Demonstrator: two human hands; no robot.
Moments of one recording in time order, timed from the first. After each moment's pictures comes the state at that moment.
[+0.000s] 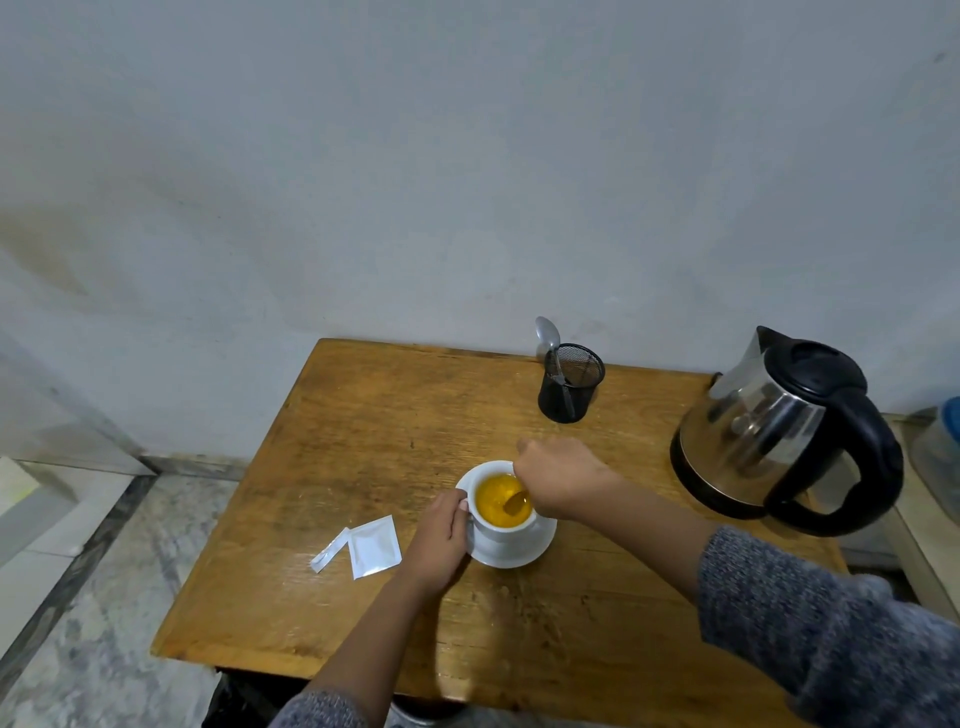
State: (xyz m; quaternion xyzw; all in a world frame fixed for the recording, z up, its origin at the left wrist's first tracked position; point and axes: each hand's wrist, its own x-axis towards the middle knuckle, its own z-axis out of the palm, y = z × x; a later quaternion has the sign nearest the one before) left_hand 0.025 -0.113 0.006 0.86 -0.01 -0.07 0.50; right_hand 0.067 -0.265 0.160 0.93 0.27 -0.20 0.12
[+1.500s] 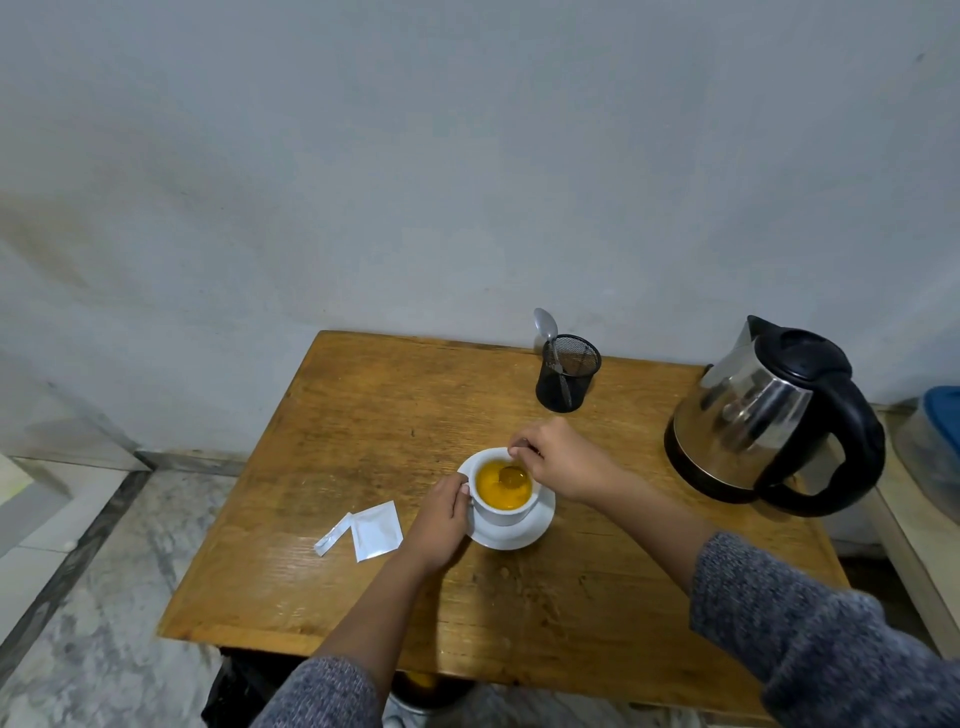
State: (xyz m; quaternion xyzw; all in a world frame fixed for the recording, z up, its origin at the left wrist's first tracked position) left_hand 0.027 -0.111 0.012 0.87 -0.02 -0.08 0.49; right_hand 0.063 -0.282 0.137 0.94 0.17 -0.15 -0.25
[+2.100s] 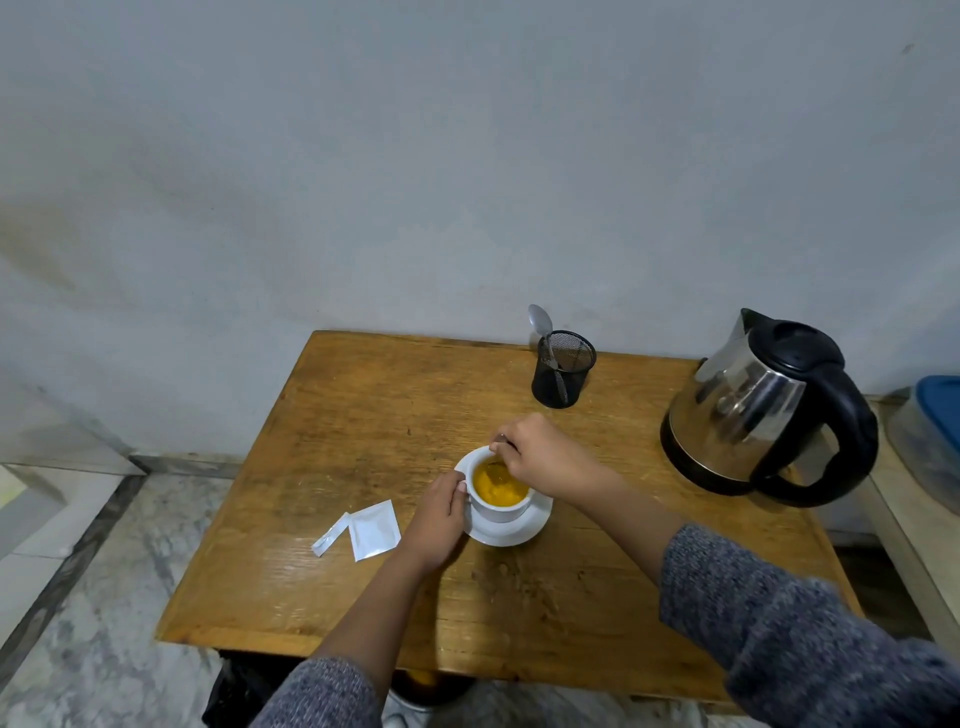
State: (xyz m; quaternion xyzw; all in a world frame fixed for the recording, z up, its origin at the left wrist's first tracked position) left_hand 0.026 -0.112 0.016 0.87 -0.01 -0.09 0.49; right_hand 0.064 -0.265 0.133 0.95 0.17 -0.13 -0.24
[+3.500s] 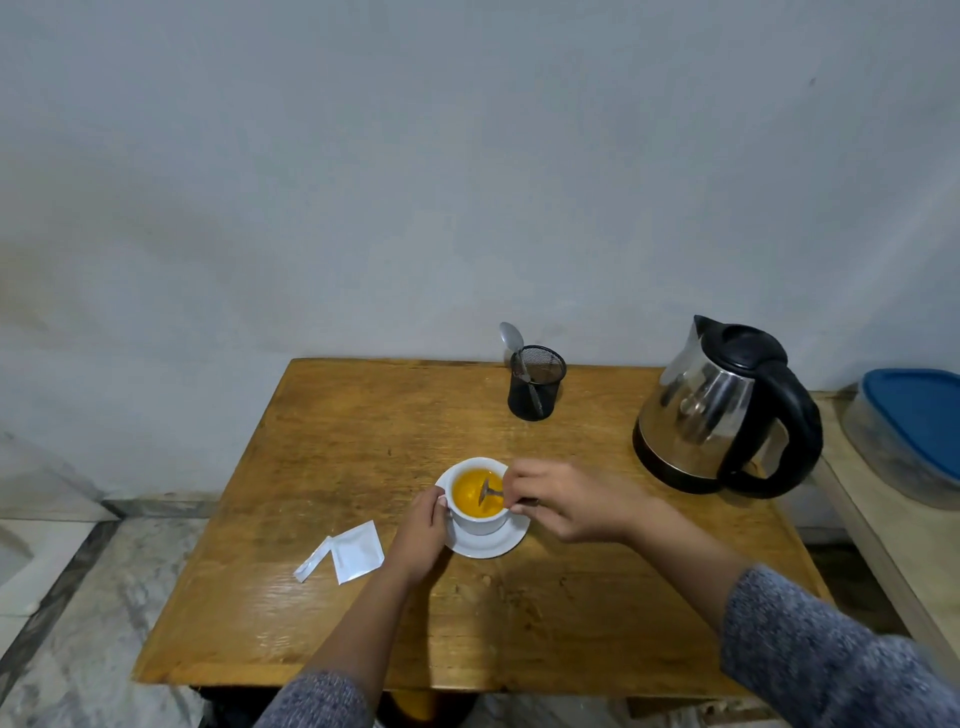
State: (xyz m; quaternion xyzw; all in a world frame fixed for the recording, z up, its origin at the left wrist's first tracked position) left_hand 0.029 -0.115 0.008 0.85 0.02 -0.09 0.51; right_hand 0.021 -0.328 0.143 0.89 0.41 -0.06 -0.21
